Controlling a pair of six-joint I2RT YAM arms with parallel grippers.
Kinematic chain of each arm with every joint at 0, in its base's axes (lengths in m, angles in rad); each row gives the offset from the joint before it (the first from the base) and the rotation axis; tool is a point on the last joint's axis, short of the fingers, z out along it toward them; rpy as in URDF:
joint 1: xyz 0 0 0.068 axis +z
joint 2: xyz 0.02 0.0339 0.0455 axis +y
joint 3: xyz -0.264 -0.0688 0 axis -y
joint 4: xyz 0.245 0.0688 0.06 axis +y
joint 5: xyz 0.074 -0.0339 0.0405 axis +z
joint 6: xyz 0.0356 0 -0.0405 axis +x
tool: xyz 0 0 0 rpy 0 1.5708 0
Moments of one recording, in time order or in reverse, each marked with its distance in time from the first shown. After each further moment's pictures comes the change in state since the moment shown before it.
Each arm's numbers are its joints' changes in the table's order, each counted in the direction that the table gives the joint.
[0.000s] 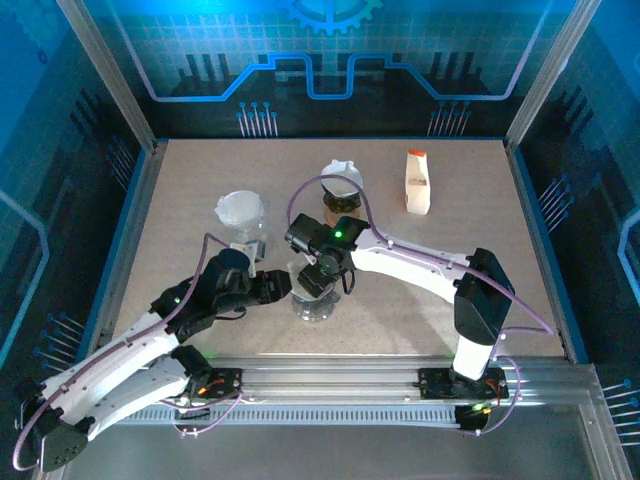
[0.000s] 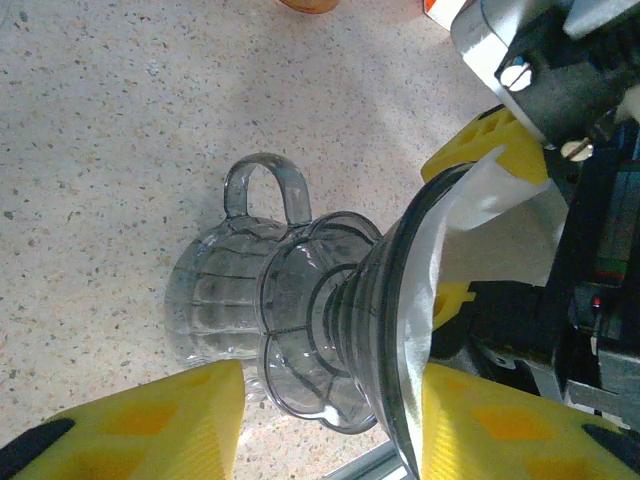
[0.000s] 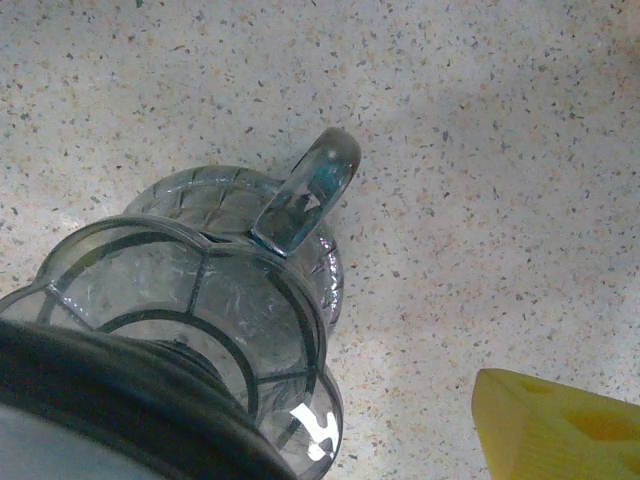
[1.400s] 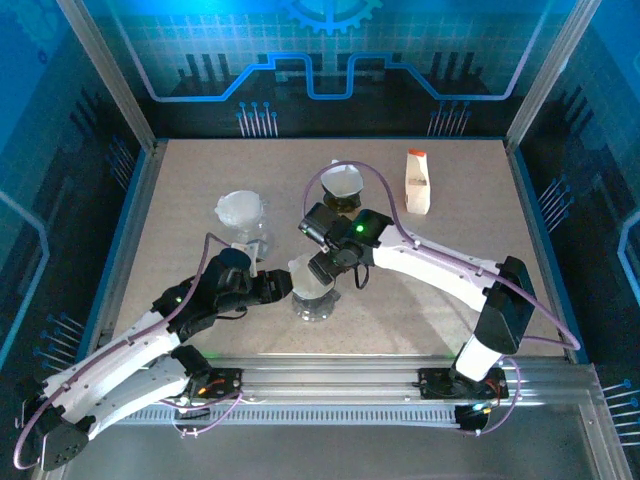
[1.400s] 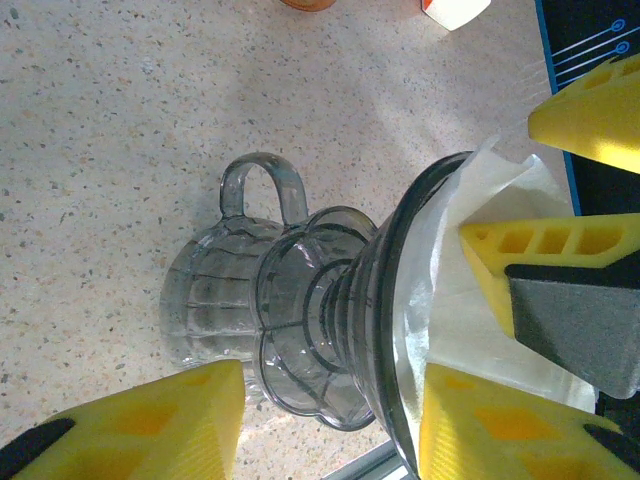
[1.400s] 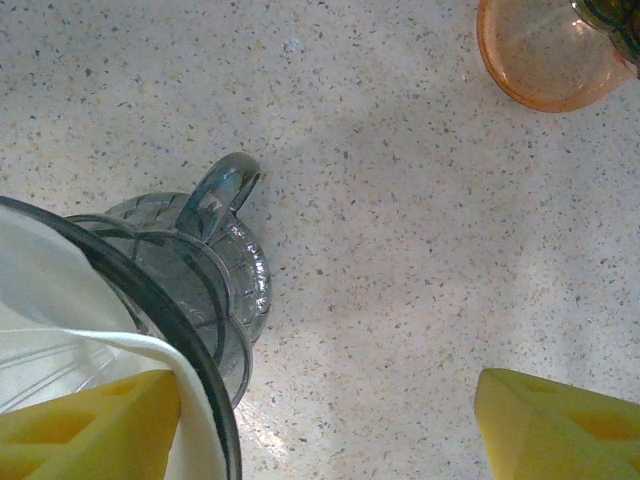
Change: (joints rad) left arm 0.001 0.011 -0.003 -0.015 -0.007 0.000; right arm -0.030 -0.119 -0.011 0.023 -0.087 0.027
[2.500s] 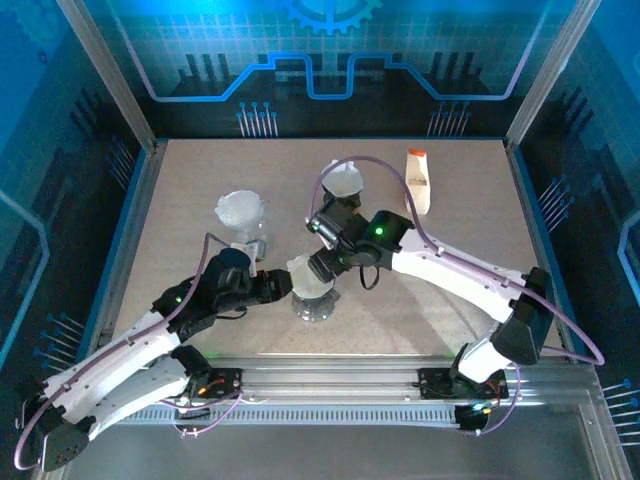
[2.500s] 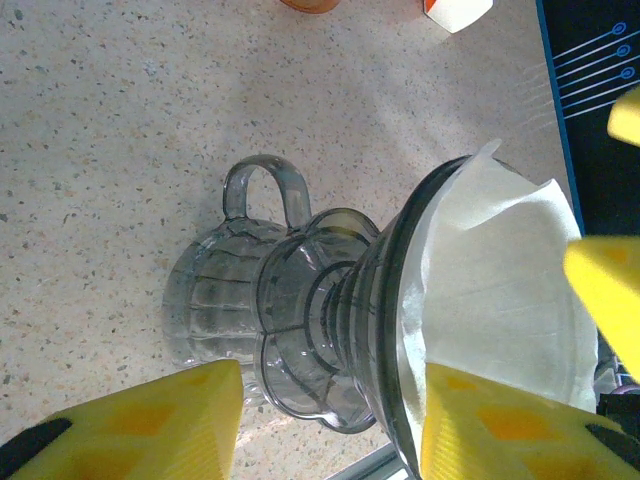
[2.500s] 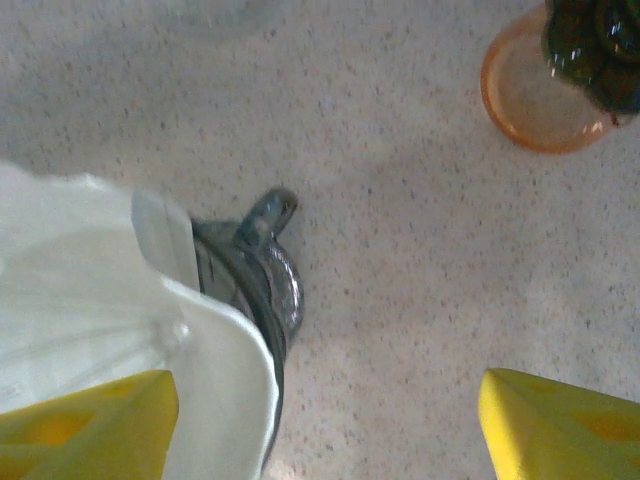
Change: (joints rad) left arm 0.006 -0.002 -0.005 -0.004 -0.001 0.000; right arm 0.000 -0.093 -0.011 -0.059 0.051 -0.008
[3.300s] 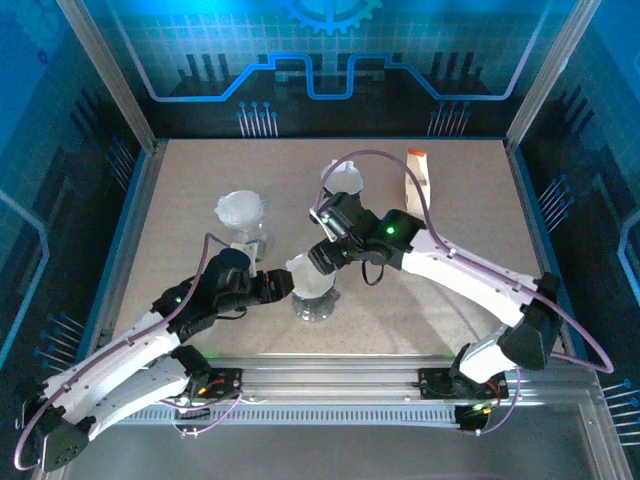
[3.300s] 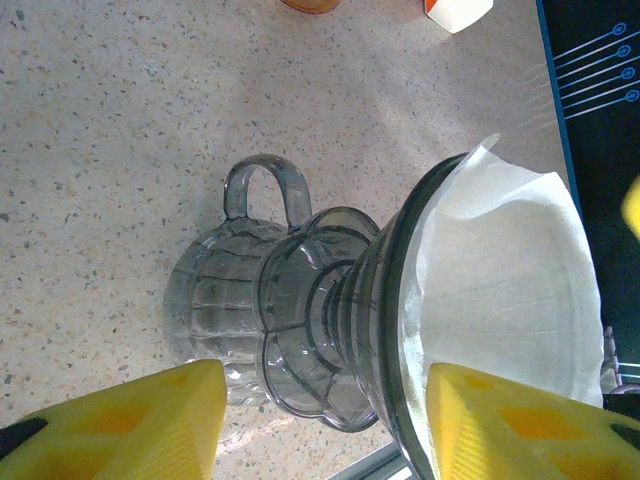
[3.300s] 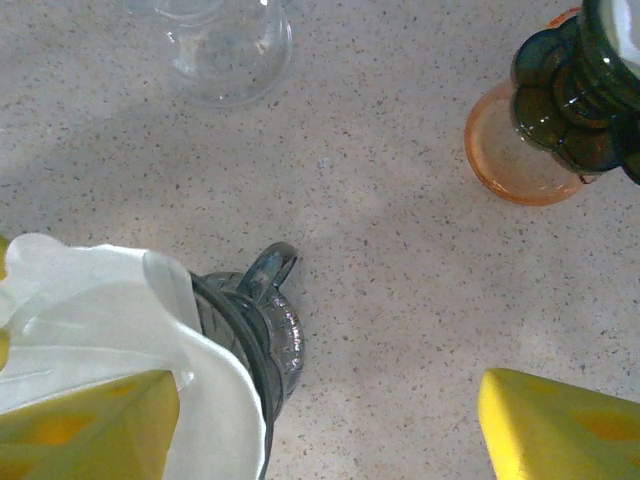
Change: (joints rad) left arm 0.000 -0.002 0.000 0.000 0.000 0.000; right arm -0.026 -0.080 -0.052 -0.092 0.009 -0.015
